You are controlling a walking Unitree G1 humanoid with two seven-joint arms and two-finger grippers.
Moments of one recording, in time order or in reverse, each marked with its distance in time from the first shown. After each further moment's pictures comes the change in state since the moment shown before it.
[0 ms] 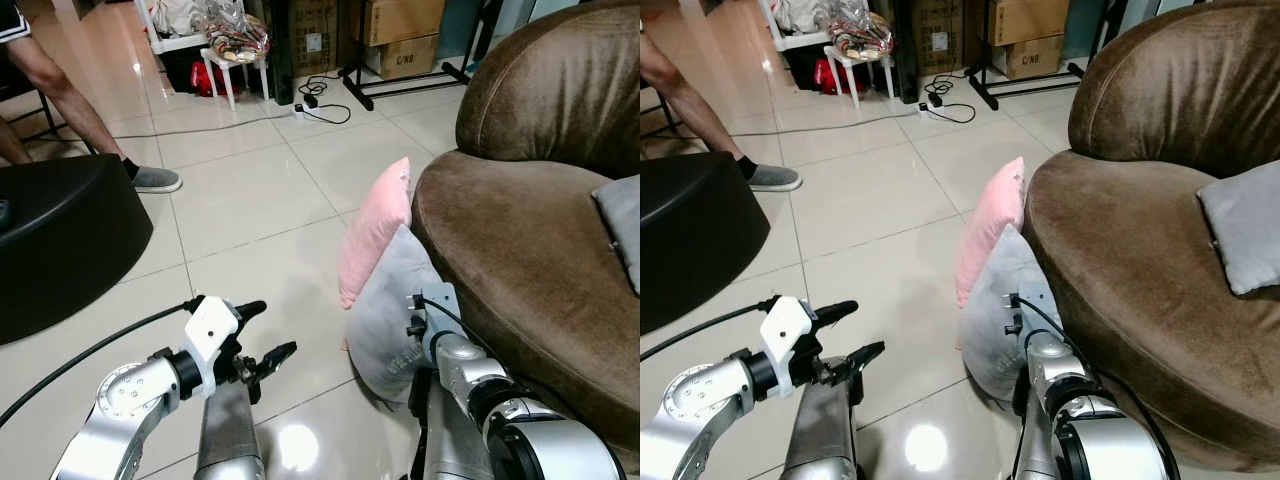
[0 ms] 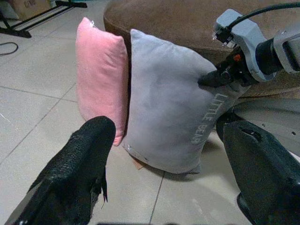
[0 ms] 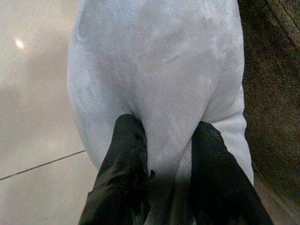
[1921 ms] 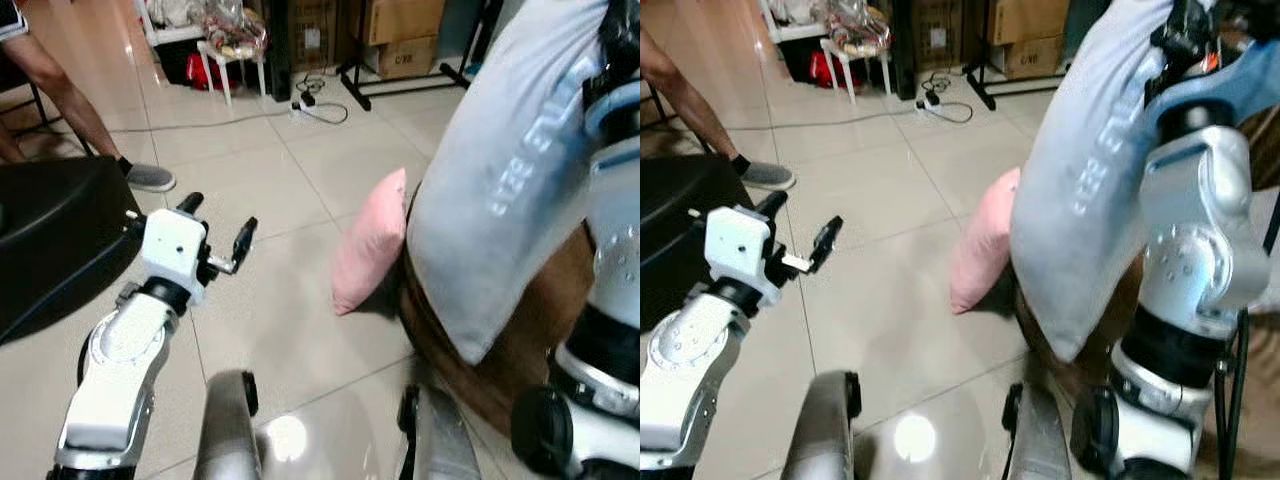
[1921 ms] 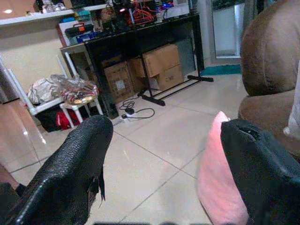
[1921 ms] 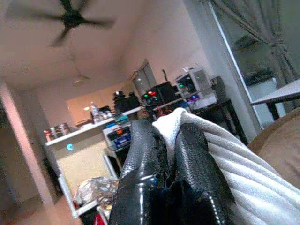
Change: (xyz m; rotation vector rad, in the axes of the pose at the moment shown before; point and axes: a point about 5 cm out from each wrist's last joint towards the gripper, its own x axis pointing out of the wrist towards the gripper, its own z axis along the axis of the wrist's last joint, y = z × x) left arm -0.002 0.042 0.086 0.148 -0.296 0.594; right arm -0.216 -0.093 0.250 0.605 -1.242 0.076
